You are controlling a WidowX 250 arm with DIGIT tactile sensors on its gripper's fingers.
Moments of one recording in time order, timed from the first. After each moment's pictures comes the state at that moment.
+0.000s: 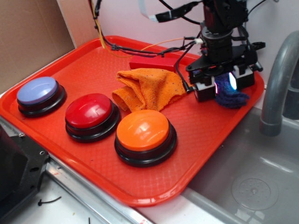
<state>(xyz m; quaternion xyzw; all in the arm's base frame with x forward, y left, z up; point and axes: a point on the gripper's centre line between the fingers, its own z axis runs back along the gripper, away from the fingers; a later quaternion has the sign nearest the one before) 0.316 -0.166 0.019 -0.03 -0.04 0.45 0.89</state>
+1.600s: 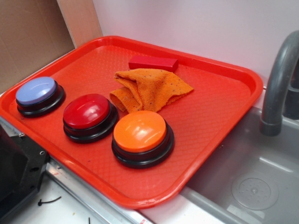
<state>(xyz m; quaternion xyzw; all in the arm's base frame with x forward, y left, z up) 0.263 -0.049 0.236 -0.16 -0.08 0.10 0.98</state>
